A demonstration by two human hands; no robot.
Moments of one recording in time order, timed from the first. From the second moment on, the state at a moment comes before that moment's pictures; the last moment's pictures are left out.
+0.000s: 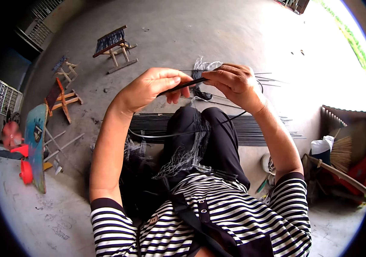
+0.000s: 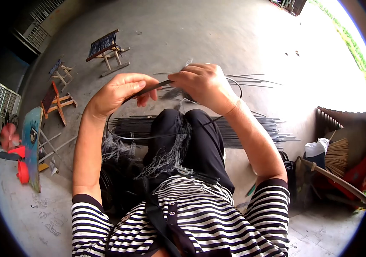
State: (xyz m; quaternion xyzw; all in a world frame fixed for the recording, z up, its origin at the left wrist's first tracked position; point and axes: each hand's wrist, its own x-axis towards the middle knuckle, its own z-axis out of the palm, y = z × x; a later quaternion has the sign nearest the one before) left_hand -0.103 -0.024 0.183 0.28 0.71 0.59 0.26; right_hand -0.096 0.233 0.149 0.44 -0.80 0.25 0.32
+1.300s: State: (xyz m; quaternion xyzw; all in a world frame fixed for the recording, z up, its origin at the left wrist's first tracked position) left_hand -0.063 -0.092 0.059 0.01 0.59 0.80 0.10; right_hand 0.079 0.230 -0.019 0.26 -0.83 0.27 -0.42
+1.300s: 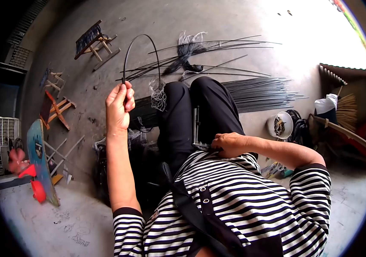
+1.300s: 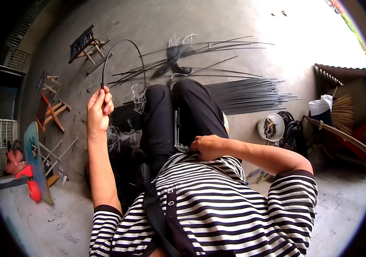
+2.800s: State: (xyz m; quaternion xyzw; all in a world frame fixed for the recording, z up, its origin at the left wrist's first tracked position) left_hand 0.001 0.028 0.030 0.09 0.74 0.66 0.05; right_hand 0.049 0.199 0.043 -0.05 -0.54 0.81 -0.23
